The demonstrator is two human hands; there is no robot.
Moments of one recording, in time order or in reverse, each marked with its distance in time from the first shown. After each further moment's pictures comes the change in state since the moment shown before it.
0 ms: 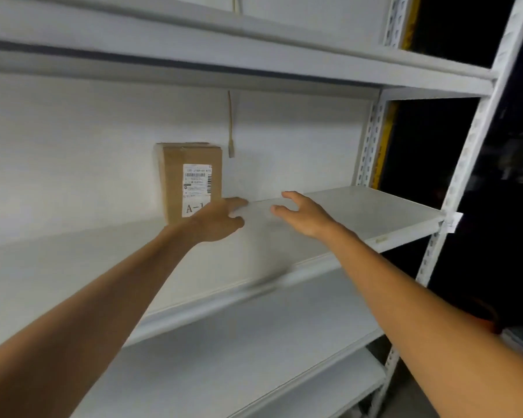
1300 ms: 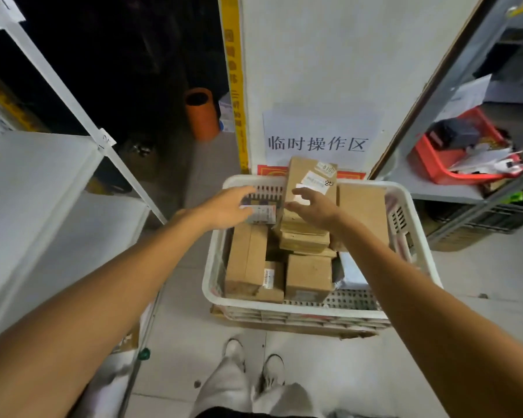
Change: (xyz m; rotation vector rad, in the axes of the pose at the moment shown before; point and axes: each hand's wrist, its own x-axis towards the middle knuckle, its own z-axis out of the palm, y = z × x) left_hand -0.214 0.368 0.544 0.075 -1.075 0.656; right_hand -0.560 0.408 -0.177 0.192 0.397 1.100
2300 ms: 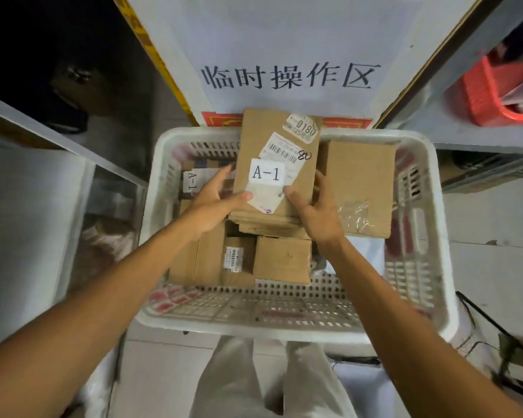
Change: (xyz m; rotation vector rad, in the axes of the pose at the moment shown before) left_hand 0.173 -0.030 0.126 -0.685 0.020 -0.301; right_hand 0.125 0.164 0.005 0.664 0.214 0.159
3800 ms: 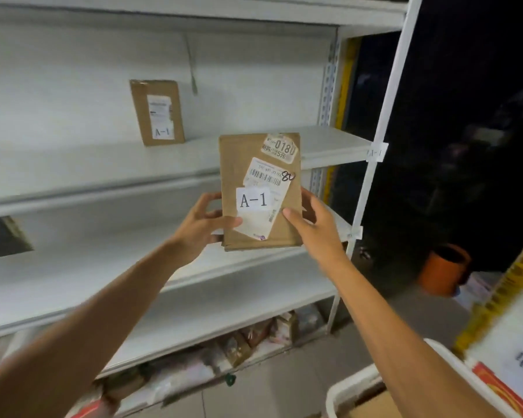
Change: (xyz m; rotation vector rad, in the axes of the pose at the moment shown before) left_hand -0.547 -0.043 -0.228 -0.603 1.136 0.472; right_hand -0.355 -0.231 0.326 -0.096 -1.168 -0.866
